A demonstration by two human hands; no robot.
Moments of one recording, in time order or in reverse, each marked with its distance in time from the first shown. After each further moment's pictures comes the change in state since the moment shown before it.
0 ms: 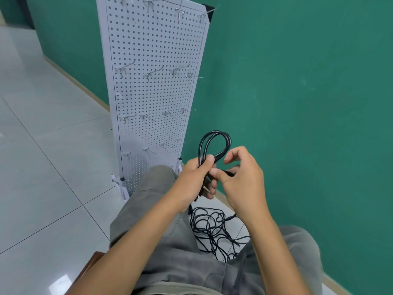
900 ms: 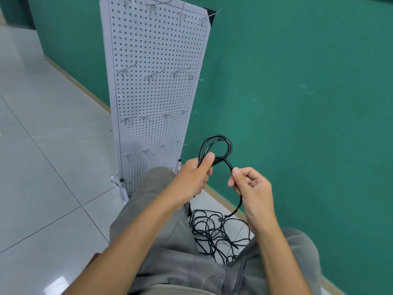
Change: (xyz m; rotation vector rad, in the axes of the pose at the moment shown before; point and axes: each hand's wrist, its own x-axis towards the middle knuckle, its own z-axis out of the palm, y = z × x) left_hand 0.013 0.000 -0.012 0.193 0.014 -0.006; right_hand -0.003 0.040 -0.008 0.585 -0.030 0.182
